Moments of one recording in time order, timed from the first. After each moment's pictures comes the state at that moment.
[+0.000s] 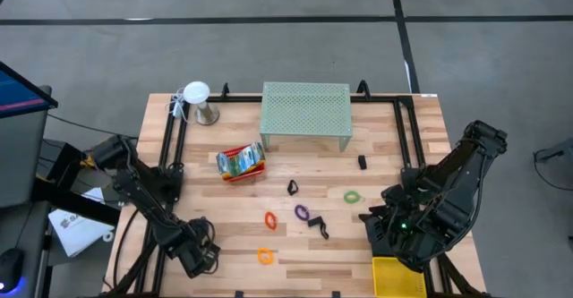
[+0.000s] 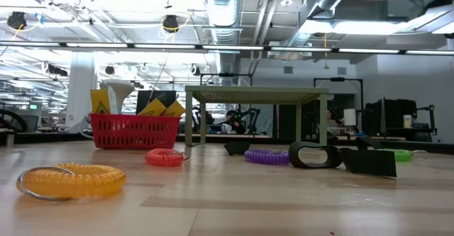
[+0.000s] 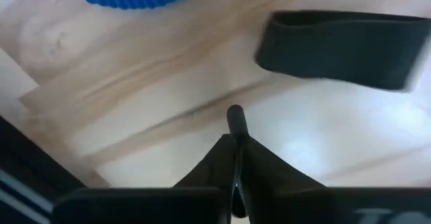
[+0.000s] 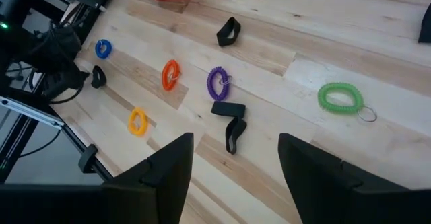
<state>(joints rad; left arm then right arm) -0.94 1.59 0.82 -0.64 0.13 -2.04 0.92 1.43 1.36 -1.30 0.73 1.99</state>
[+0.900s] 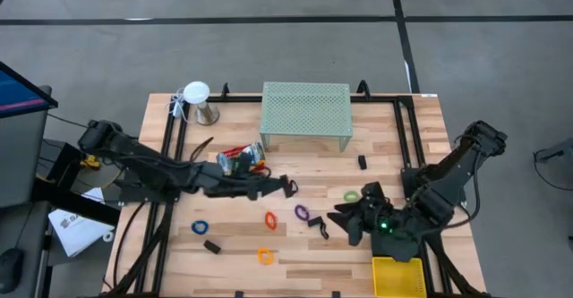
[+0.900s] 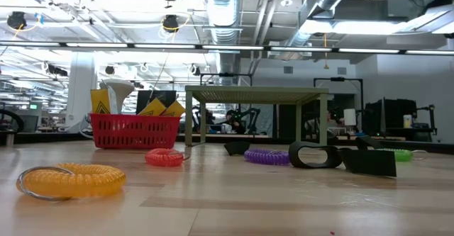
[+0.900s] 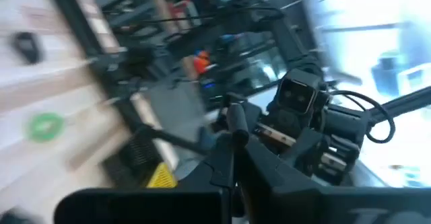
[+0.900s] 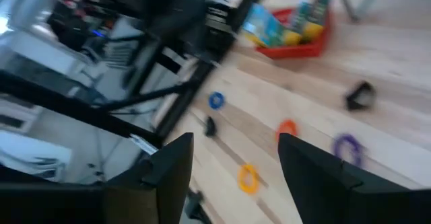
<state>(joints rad) -0.34 1.38 0.82 0.62 -0.40 -1.14 0.77 1.43 1.36 -0.65 0.90 1.45</state>
